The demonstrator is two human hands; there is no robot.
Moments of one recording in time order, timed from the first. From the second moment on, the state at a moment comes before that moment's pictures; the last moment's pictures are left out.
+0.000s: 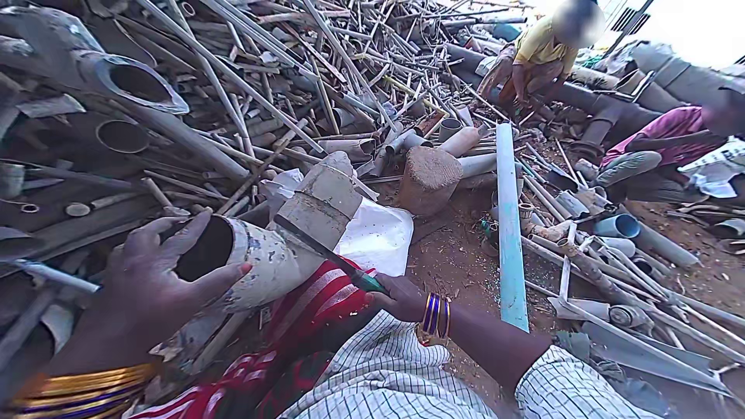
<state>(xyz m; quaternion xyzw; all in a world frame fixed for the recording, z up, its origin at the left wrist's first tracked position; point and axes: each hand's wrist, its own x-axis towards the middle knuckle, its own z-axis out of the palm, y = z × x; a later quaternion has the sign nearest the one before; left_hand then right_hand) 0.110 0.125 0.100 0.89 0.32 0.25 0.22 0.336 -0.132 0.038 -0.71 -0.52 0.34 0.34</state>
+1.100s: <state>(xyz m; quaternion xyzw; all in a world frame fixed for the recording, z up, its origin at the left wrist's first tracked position) 0.106 0.139 0.087 0.89 0.32 0.23 0.21 0.325 -0.116 0.019 -0.67 -0.43 0.35 0.49</state>
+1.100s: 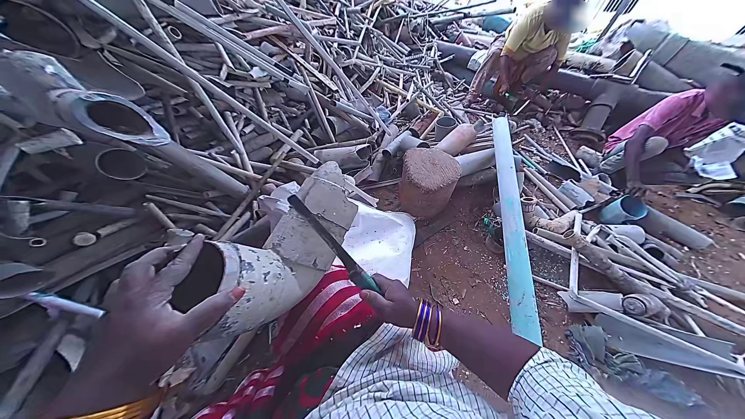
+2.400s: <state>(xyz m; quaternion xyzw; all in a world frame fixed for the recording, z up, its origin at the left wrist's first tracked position) 0.119 0.119 0.129 0.86 0.39 0.17 0.30 0.336 -0.122 0.014 -0.72 -0.37 0.34 0.48</state>
